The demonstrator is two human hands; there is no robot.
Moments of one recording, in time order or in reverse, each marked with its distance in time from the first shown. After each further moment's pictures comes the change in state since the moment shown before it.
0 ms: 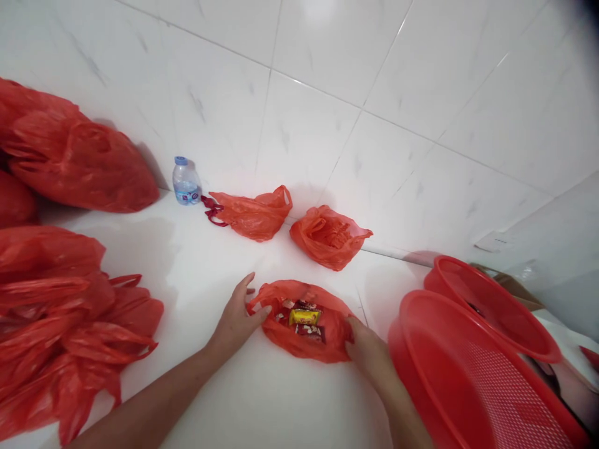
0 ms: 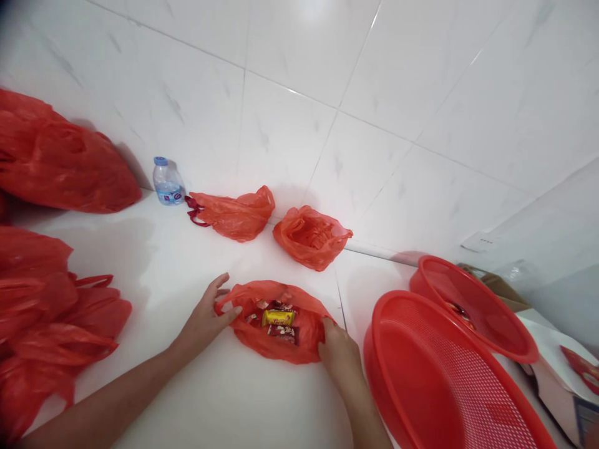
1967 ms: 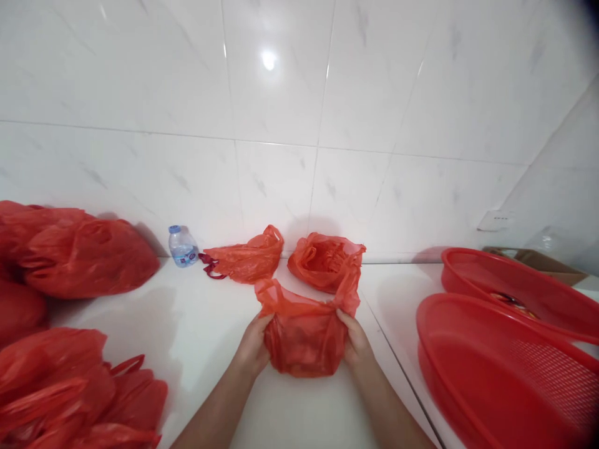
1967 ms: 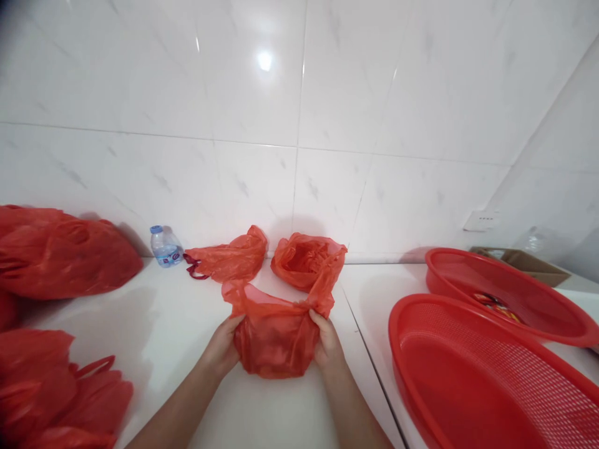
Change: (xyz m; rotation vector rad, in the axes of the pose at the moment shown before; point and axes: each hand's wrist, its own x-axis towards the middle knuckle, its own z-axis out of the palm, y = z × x) left_hand 0.054 0.043 0.027 -0.962 -0.201 -0.319; right_hand 0.088 -0.057 0.037 2.244 -0.292 -0.055
